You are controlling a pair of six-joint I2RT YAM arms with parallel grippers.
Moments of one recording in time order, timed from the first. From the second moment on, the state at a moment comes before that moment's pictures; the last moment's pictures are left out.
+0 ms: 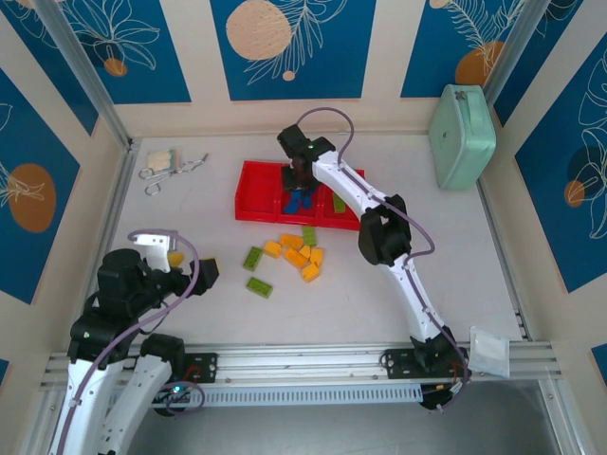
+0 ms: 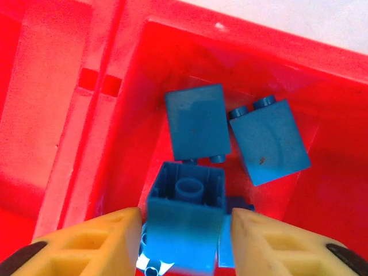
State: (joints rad) left arm -0.21 0.42 0.79 -0.89 0.31 -0.29; right arm 0.59 2.48 2.41 -1.08 0.06 0.40
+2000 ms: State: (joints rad) left arm -0.21 0.45 0.79 -0.89 0.31 -0.29; right arm 0.76 1.89 1.36 -0.88 0.10 0.77
